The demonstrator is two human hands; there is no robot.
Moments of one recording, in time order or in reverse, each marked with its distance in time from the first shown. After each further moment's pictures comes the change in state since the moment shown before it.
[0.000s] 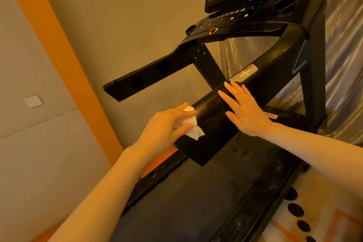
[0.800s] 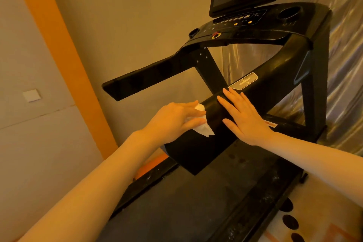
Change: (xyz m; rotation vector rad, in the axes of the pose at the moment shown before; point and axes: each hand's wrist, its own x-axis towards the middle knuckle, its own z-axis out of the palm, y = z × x) left_hand 0.044 0.024 -0.006 0.126 -0.138 0.086; right_hand 0.002 0.006 -0.008 0.047 -0.048 -0.007
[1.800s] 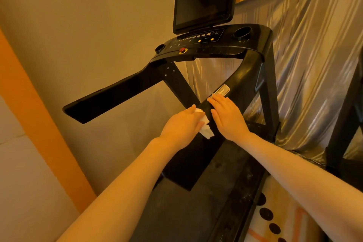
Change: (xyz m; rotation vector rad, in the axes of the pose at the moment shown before) left_hand 0.054 0.023 0.005 0.127 -0.133 0.043; right_hand 0.023 -0.015 -0.015 -0.075 0.076 0.407
